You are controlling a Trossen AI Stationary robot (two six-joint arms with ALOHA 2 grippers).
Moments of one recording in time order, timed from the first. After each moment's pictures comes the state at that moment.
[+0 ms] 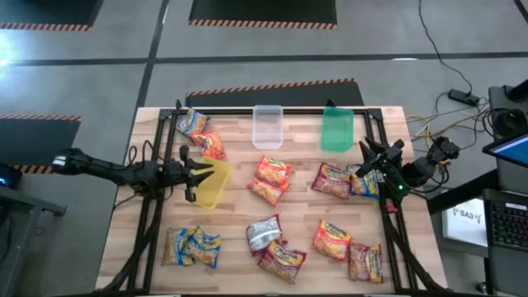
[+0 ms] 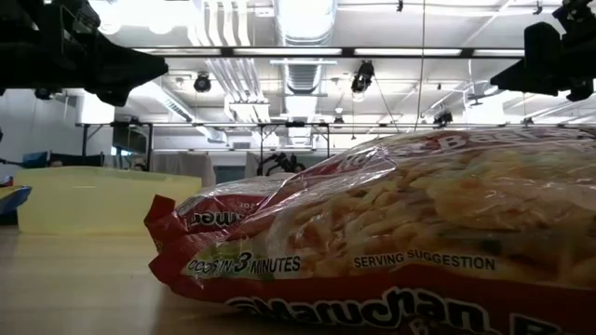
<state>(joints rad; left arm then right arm) -0.18 0.38 0.02 0.48 -0.37 0.09 0.58 0.03 0.02 0.53 1.51 -0.51</state>
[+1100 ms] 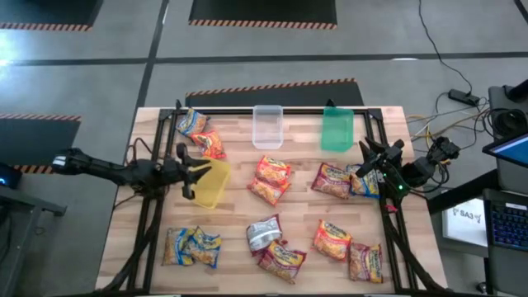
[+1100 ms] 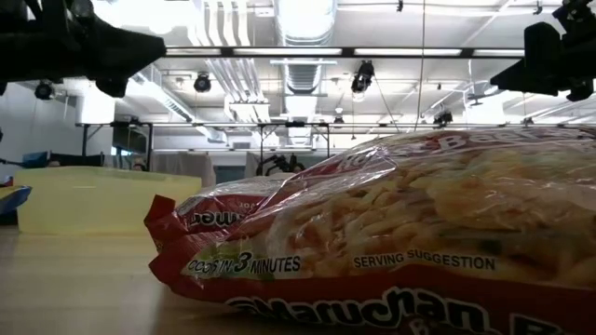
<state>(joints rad) -0.18 0.38 0.02 0.61 -0.40 0.09 0.58 0.03 0.02 0.53 1.51 -0.51</state>
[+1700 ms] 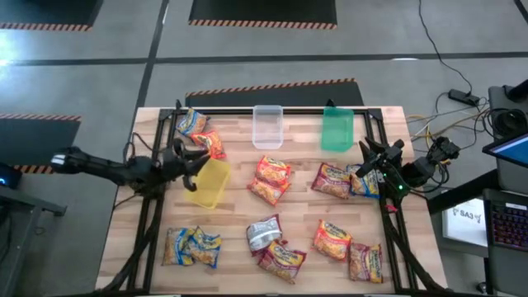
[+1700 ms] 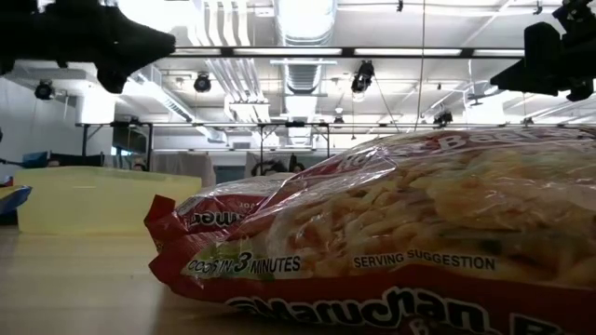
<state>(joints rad) -0.17 0.47 0.17 0.48 -0.61 -0.07 0.58 0.03 0.02 0.53 1.51 -0.51</state>
